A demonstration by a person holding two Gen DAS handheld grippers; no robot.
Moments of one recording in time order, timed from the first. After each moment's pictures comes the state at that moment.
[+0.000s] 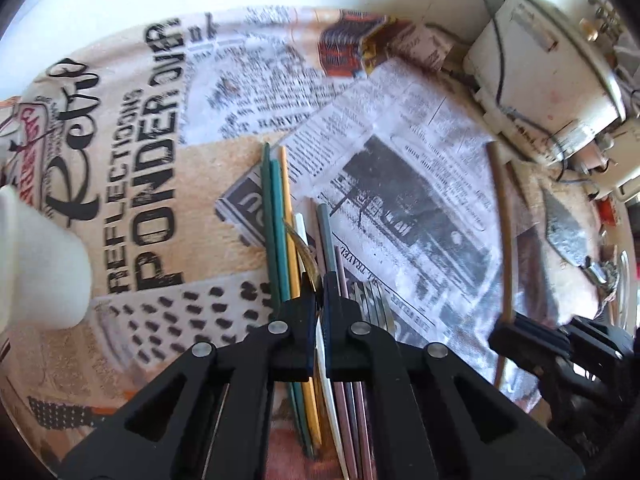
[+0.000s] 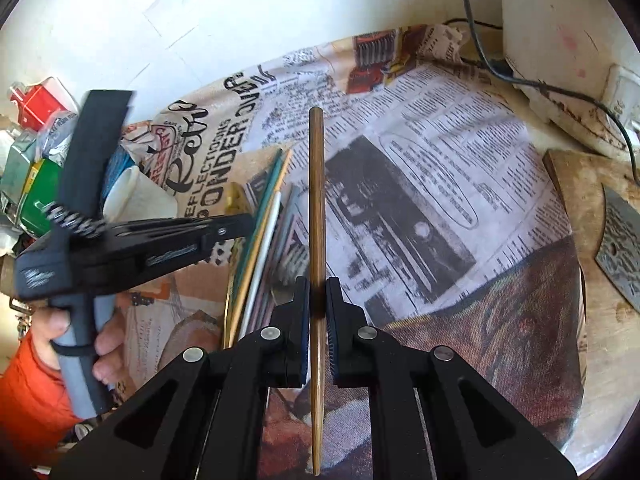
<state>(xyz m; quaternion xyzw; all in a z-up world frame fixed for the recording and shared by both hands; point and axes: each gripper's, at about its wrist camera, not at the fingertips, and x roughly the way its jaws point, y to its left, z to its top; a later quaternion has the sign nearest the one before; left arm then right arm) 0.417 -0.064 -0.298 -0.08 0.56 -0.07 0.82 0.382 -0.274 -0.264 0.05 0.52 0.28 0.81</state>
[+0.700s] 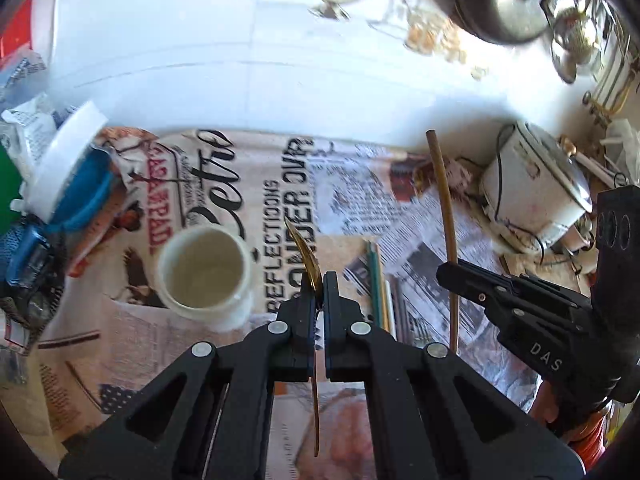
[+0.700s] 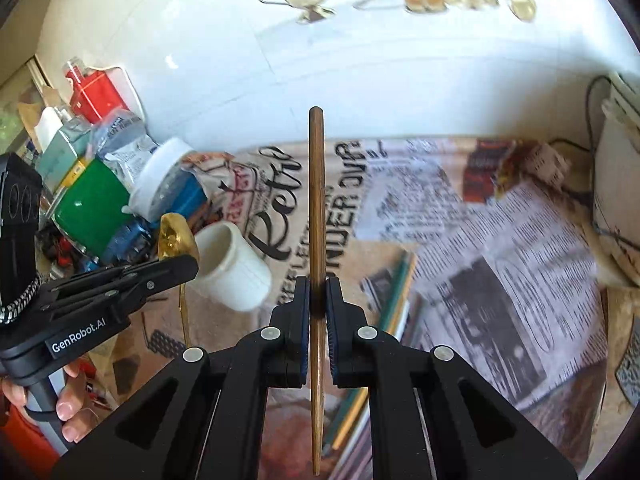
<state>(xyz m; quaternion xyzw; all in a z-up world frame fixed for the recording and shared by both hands) 0.334 0.053 -0.190 -0.12 0.42 0.01 0.90 0.388 -0.156 -0.197 0.01 0.43 0.35 0.83</state>
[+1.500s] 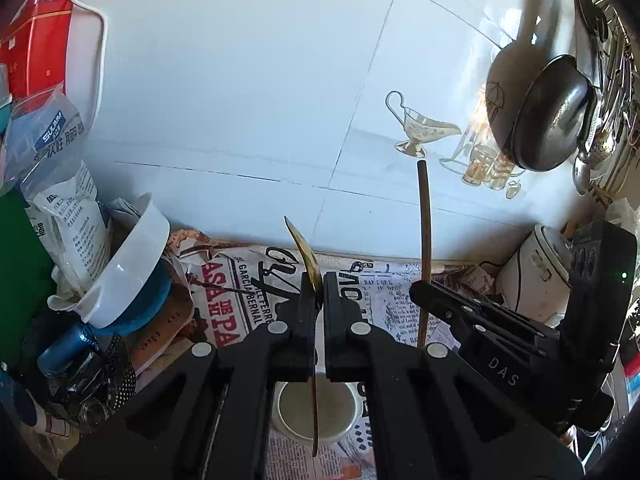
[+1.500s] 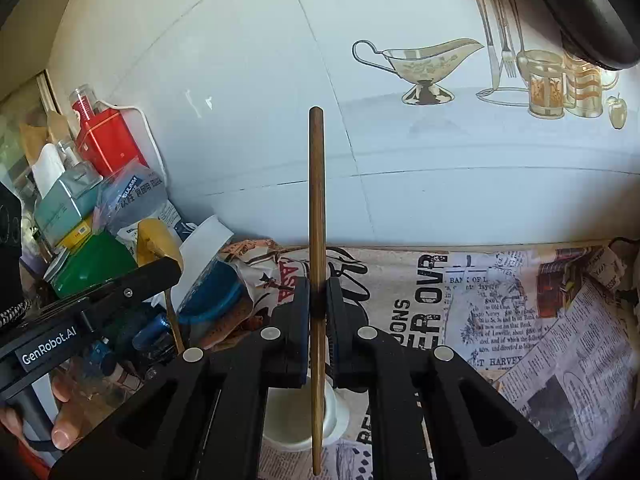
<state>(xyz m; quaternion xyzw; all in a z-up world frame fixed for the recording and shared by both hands) 0.368 0.186 -0.134 -0.15 0.31 0.02 0.94 0.417 -0.020 -0.151 0.03 0.34 0.36 0.87</state>
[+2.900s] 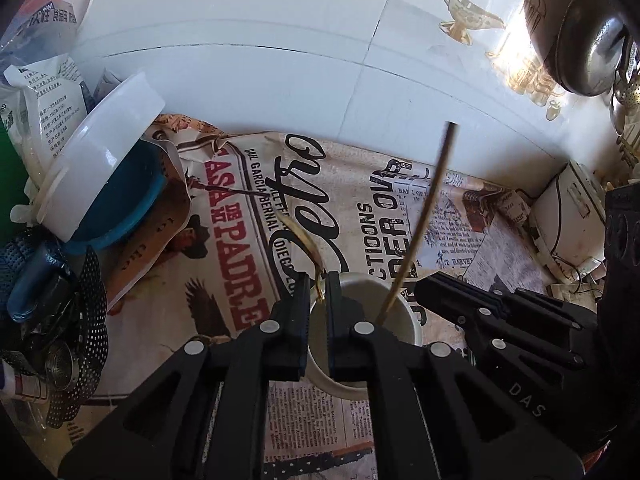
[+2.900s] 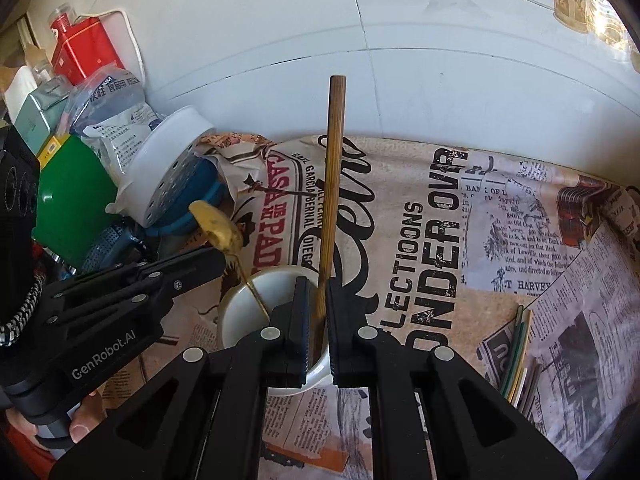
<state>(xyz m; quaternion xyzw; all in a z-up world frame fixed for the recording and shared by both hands) 0.374 0.181 -0.228 -0.15 0.43 0.03 0.89 0.405 0.001 -0.217 -0.03 0.45 0.35 0.82</state>
